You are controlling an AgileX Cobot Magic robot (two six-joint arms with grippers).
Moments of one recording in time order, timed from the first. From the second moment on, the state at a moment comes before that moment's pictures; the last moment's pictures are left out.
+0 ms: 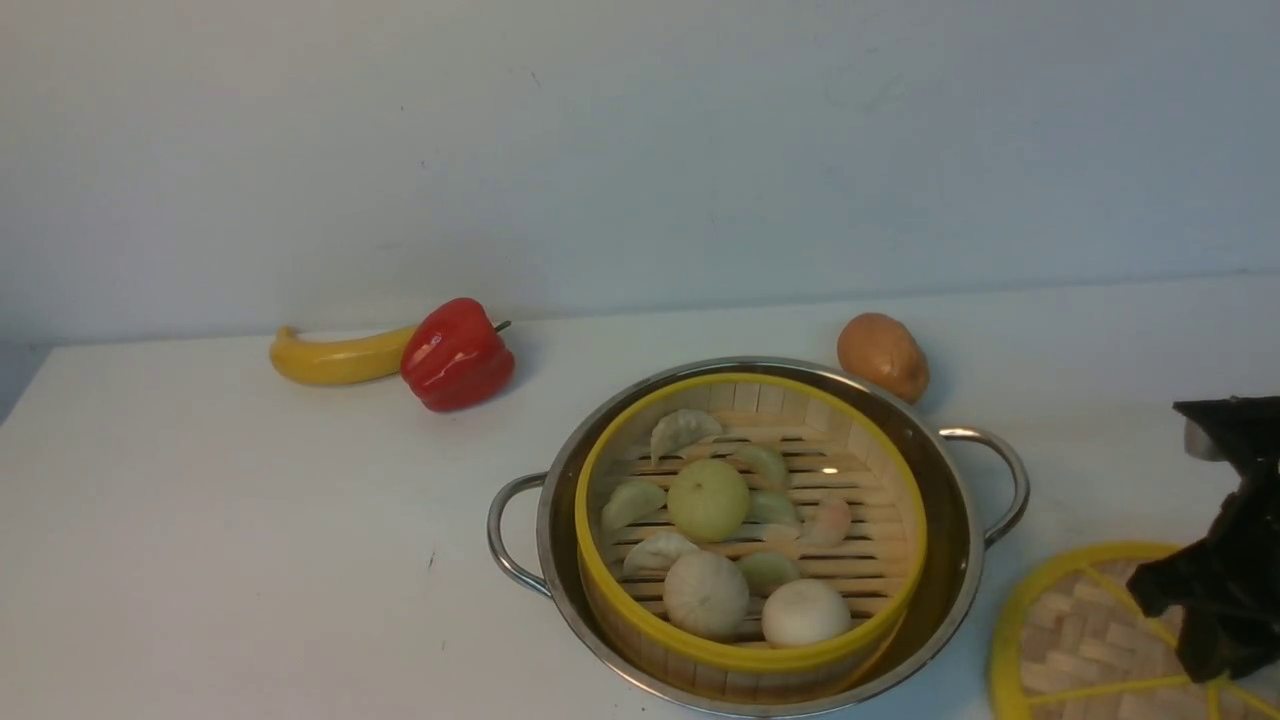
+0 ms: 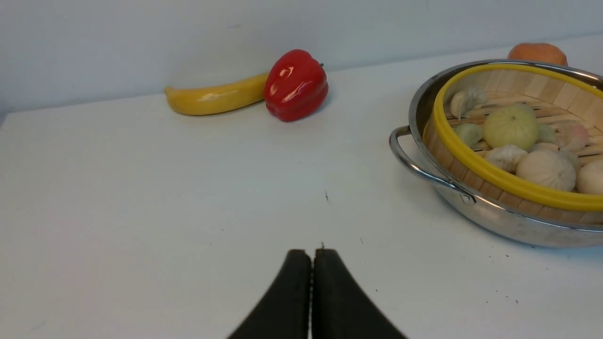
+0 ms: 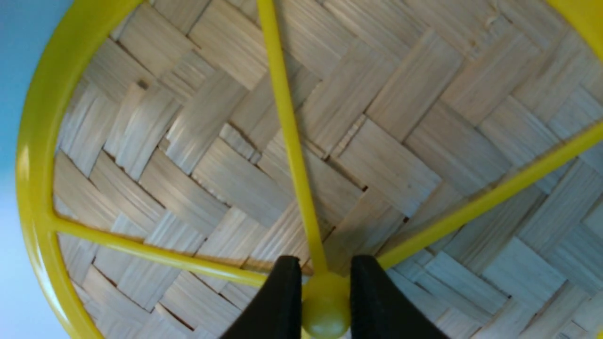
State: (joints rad) right arm 0.06 1.67 -0.93 0.12 1.05 -0.10; left arm -0.44 0.02 -0.50 0.27 0.93 -0.27
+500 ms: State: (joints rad) right arm 0.06 1.50 -1.08 -0.05 1.22 0.00; left arm -0.44 0.02 -0.50 0.27 0.93 -0.27
